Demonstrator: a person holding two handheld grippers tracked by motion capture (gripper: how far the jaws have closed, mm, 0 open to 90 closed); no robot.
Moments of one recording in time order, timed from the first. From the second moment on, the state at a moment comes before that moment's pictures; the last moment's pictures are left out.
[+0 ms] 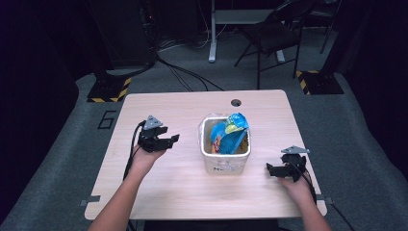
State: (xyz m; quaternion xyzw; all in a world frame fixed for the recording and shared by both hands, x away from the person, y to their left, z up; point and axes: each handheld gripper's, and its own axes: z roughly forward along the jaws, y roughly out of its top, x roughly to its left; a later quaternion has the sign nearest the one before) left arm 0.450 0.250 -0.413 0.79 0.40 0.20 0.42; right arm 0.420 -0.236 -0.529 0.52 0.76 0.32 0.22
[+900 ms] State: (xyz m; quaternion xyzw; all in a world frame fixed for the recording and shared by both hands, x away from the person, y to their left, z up) left arm 0.426 0.299 -0.472 0.79 0.44 0.18 0.39; right arm 0.420 -0.236 -0.529 0.52 0.76 0.32 0.22
